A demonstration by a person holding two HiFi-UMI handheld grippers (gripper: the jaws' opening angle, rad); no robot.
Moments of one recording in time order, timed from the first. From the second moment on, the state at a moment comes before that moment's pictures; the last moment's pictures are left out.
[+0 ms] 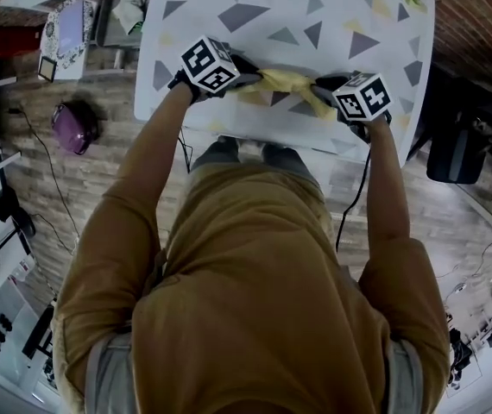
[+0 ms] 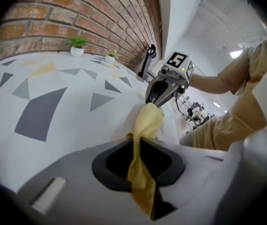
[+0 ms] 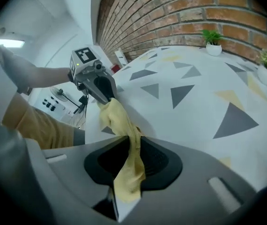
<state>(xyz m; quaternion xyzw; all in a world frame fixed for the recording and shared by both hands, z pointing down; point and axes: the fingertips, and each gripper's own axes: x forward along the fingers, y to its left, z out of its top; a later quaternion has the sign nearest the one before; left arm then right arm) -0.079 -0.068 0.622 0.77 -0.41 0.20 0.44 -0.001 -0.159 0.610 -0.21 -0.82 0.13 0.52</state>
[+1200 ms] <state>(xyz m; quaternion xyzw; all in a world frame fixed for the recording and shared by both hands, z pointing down) -0.052 -0.074 0.558 0.70 -0.64 0.25 0.19 0.009 -0.113 0.583 -0.05 -0.91 -0.06 0.41</state>
